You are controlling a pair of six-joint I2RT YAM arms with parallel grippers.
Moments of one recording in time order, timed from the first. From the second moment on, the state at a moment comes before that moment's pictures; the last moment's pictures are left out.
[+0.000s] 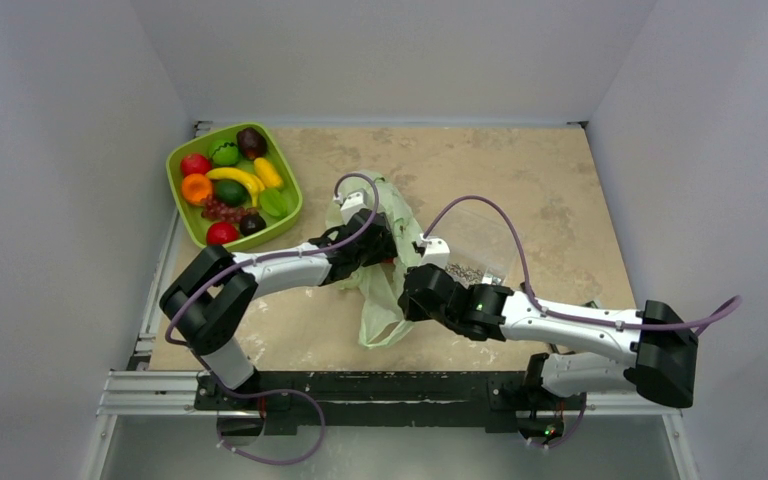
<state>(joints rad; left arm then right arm) -0.78 1.67 0.92 0.01 -0.31 -0.90 1.15 1.20 0.76 -0.35 0.41 0.88</state>
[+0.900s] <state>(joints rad) -0.76 1.00 0.70 -0.46 -0.05 -0.66 1.15 1.24 0.75 -0.32 0.46 0.88</state>
